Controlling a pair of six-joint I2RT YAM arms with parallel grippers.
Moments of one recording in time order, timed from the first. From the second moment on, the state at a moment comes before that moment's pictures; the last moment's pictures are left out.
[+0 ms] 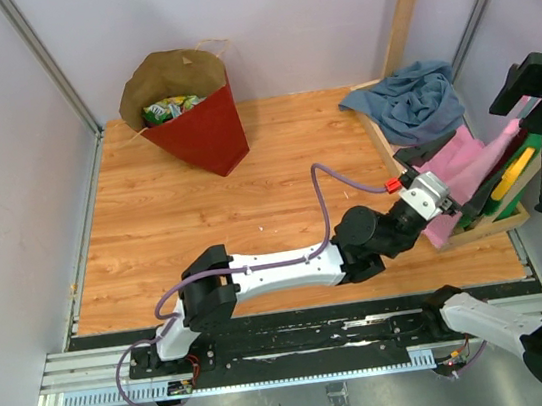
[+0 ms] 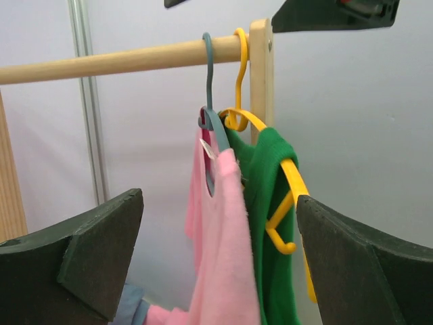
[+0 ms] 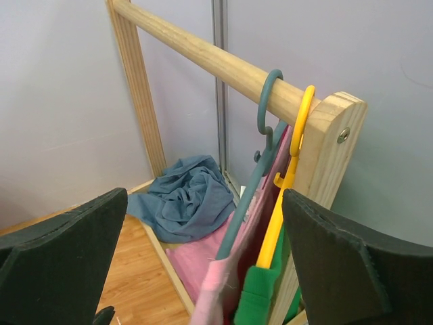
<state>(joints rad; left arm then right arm) -1.40 2.11 1.82 1.01 -0.30 0.28 0.46 0.96 1.96 -0.79 0.82 -0.11</state>
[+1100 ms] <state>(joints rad) -1.41 2.28 2.27 0.52 -0.20 0.23 0.46 0.94 1.94 -0.79 0.76 -0.12</state>
